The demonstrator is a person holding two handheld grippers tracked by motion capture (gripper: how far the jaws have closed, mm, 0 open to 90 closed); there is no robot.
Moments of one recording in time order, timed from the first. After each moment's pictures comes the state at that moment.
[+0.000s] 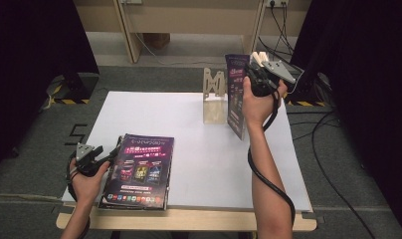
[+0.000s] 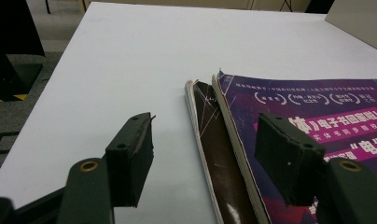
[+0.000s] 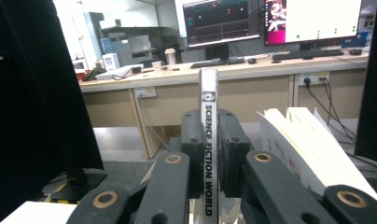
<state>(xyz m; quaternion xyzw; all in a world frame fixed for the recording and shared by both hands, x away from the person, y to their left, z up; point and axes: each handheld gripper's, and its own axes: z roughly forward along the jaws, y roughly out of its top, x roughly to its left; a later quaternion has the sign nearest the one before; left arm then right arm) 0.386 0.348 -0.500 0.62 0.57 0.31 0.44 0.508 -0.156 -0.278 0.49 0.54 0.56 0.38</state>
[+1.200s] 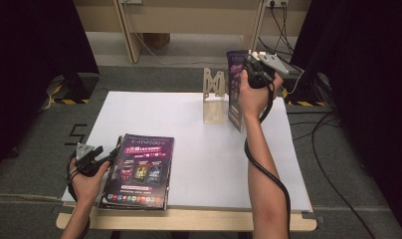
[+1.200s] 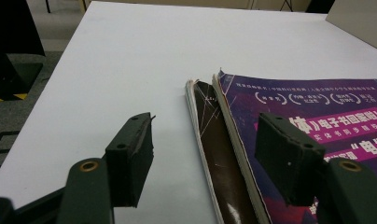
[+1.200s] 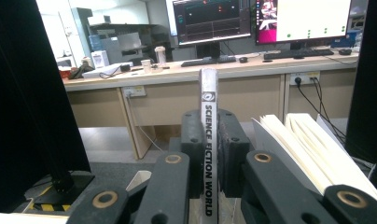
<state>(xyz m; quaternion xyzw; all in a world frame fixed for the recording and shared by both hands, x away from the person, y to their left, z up) 0.387 0.348 -0.500 0.63 0.57 0.31 0.44 0.543 -0.152 -0.283 0.50 0.54 0.55 0.39</state>
